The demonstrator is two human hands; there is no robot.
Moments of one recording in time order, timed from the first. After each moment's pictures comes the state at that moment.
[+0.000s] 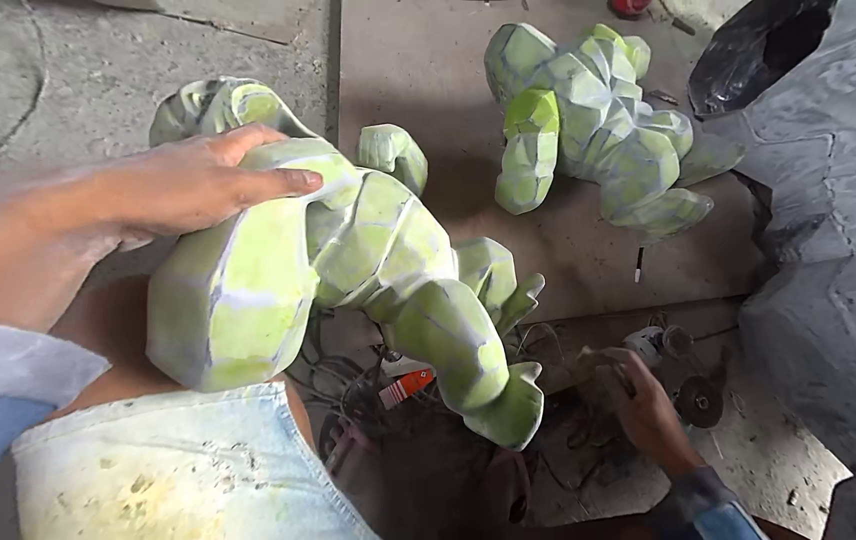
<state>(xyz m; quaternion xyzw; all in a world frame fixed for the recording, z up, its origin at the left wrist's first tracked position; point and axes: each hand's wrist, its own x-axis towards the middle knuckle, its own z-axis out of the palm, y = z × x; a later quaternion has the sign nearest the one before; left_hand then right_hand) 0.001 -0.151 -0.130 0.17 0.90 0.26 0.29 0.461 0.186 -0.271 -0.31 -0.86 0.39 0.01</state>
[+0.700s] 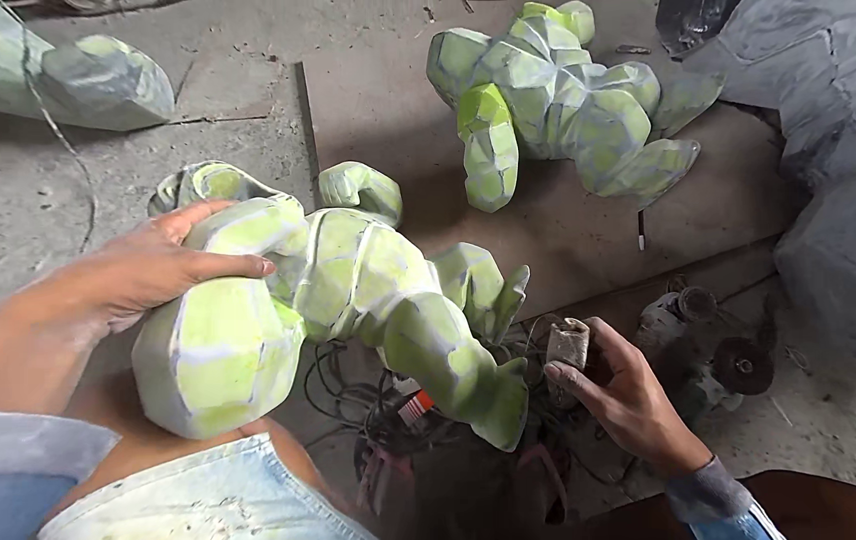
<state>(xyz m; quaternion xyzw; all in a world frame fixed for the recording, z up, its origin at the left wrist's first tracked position) 0.026 -0.138 -0.120 0.10 0.91 0.30 0.28 0.423 0.143 -0.231 -0.19 -0.74 0.63 0.13</state>
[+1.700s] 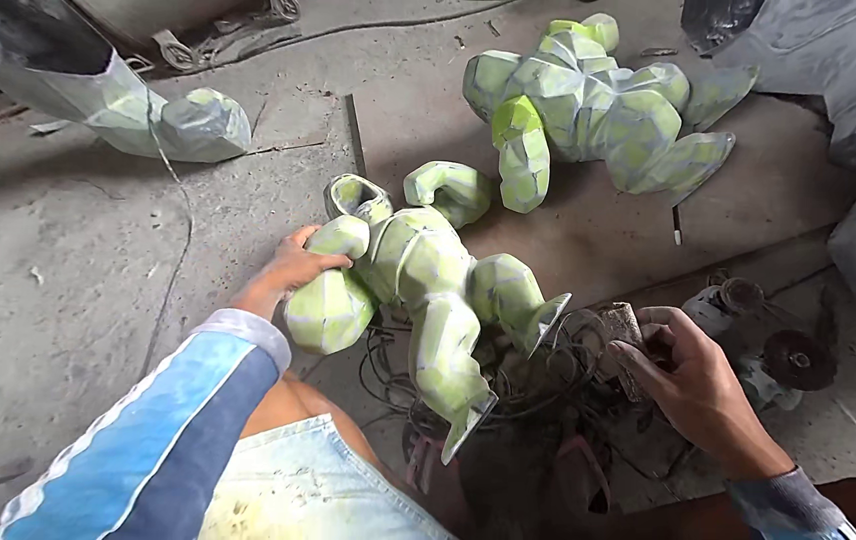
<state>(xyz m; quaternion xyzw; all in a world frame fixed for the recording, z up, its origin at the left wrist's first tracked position) -0.034 -0.164 -0.219 0.11 0.92 0.30 0.21 0.445 0.131 -0.217 -0.30 -0.80 0.49 0.17</state>
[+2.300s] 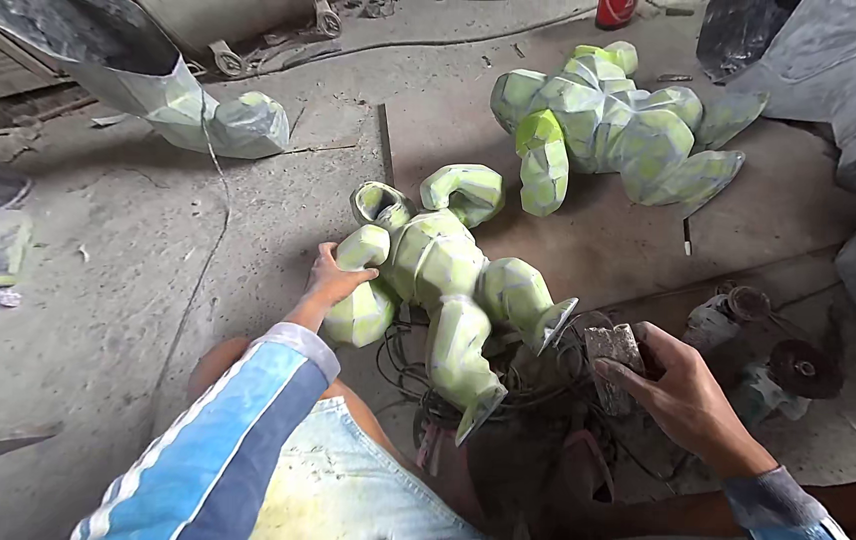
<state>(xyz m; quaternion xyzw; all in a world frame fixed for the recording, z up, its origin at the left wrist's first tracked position) 0.034 -0.189 -0.212 0.06 0.96 0.24 0.14 0.448 0.102 -0.214 -0.24 -0.80 0.53 0.12</state>
